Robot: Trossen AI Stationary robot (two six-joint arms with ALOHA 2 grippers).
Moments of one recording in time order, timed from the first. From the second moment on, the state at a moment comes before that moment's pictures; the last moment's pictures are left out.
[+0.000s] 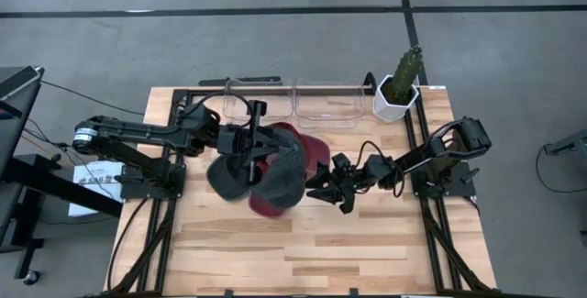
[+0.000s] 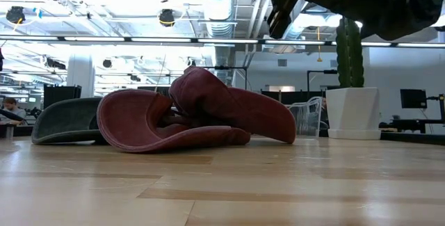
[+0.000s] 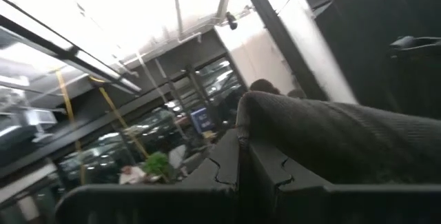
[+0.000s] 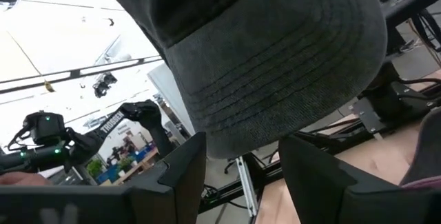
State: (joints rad) left arm -0.07 1.30 1.08 0.63 0.25 0.50; right arm 0.21 1.66 0.57 1.35 -0.08 0.63
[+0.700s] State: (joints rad) left arm -0.04 1.30 1.08 0.71 0.23 0.50; right arm 0.21 1.66 0.57 1.46 -0.08 0.63
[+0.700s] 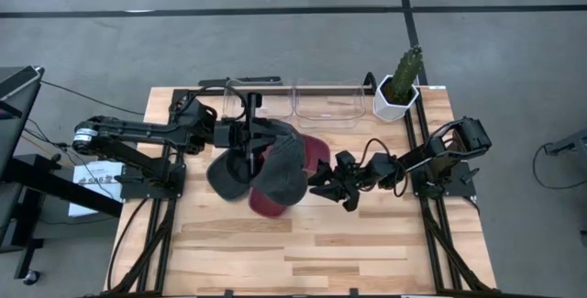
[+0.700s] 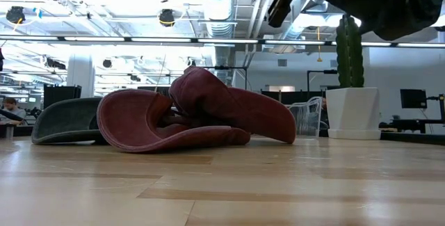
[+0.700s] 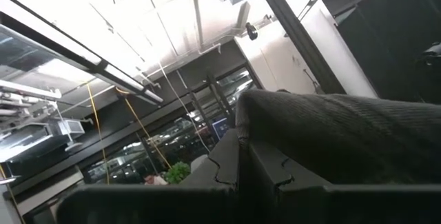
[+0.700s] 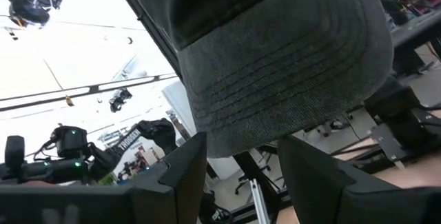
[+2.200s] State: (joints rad) left arm -0.12 1.35 1.08 0.68 0.25 0.49; right arm 0.18 1.66 0.64 1.50 -0.09 0.66
